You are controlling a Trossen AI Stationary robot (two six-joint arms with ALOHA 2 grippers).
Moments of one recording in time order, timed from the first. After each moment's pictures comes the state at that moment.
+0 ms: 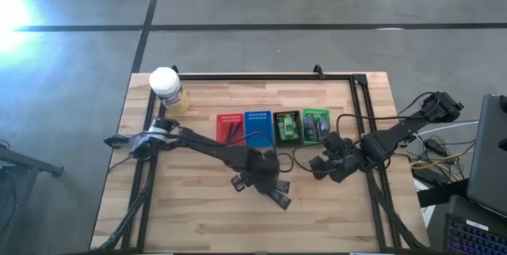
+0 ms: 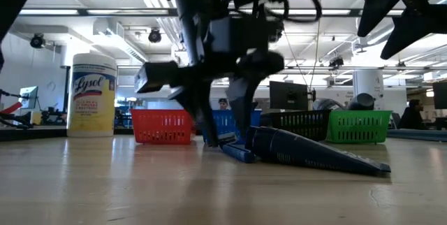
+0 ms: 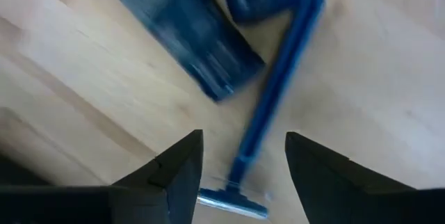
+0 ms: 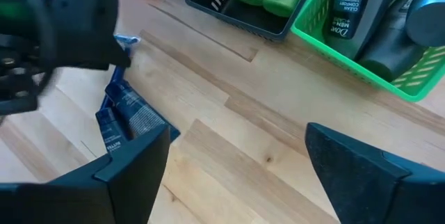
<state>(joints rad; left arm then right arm) -0.21 2.10 1.61 -0.74 -0.07 0.78 0.50 1.19 0.93 -0.94 0.44 1.50</state>
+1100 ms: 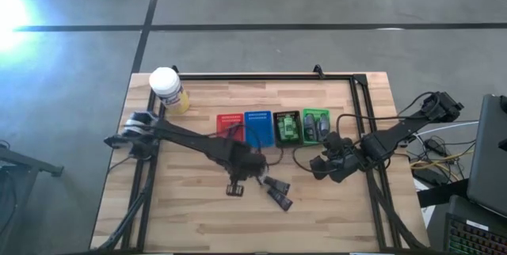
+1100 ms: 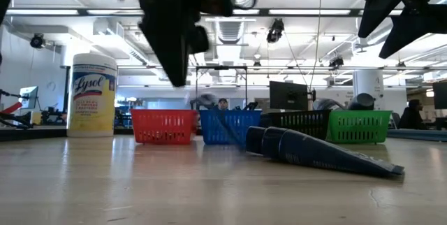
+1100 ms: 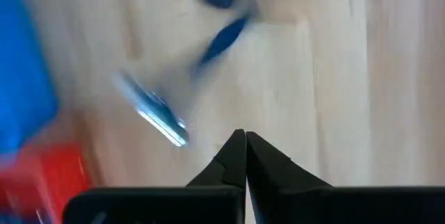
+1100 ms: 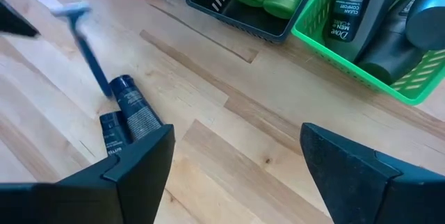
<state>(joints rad) -0.22 1.90 1.55 -0.97 0.04 -0.08 0.50 1.19 0.93 -0.94 0.45 1.48</state>
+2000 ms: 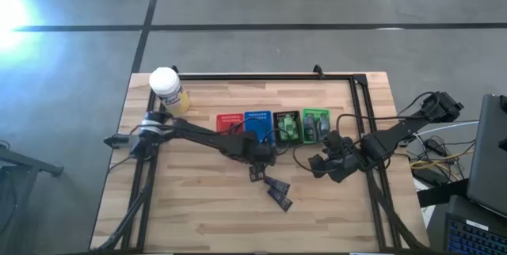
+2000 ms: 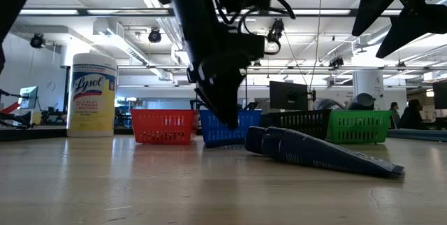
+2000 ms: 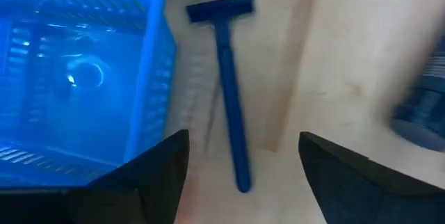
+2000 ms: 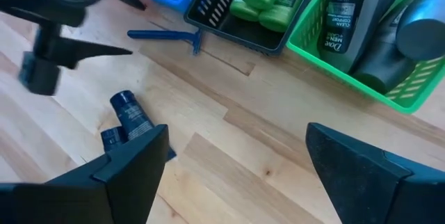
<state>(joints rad) -0.13 2.01 1.51 -0.69 -0.23 -0.32 0.50 1.19 0.93 -0.94 0.49 1.51</state>
